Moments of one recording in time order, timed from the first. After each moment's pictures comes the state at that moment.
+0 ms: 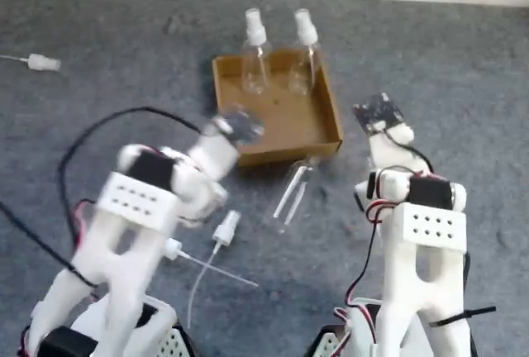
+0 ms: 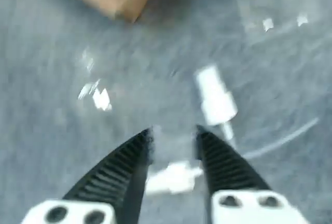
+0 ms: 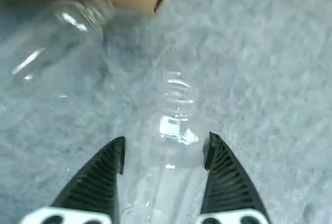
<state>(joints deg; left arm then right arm) 15.3 -32.0 37.8 77.3 -21.7 4.7 -40.6 45.2 65.4 32.9</state>
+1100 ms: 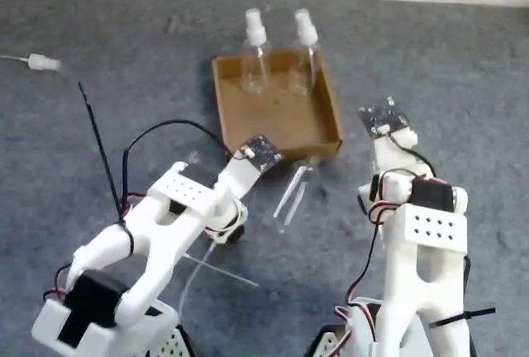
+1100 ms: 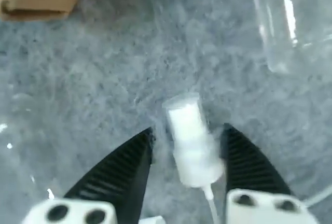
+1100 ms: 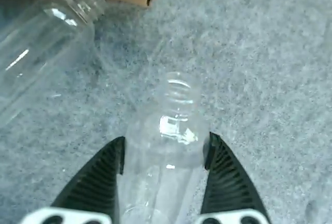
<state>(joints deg) 18.9 -10.9 48.3 53.8 -14.5 5.5 -40.6 46.2 64.6 32.9</state>
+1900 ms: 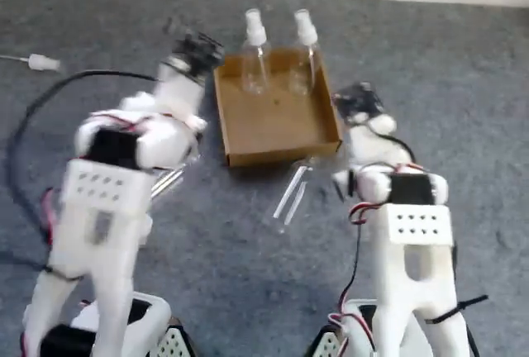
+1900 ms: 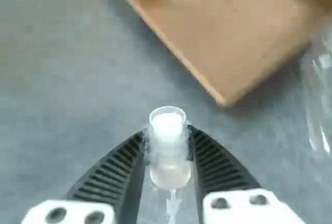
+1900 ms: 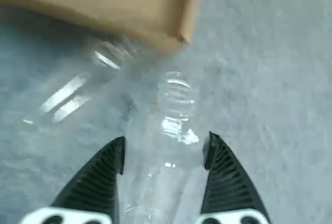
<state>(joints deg) 4.6 -30.1 20.4 70.4 -14.6 -6.7 -40.6 40.8 64.6 26.9</state>
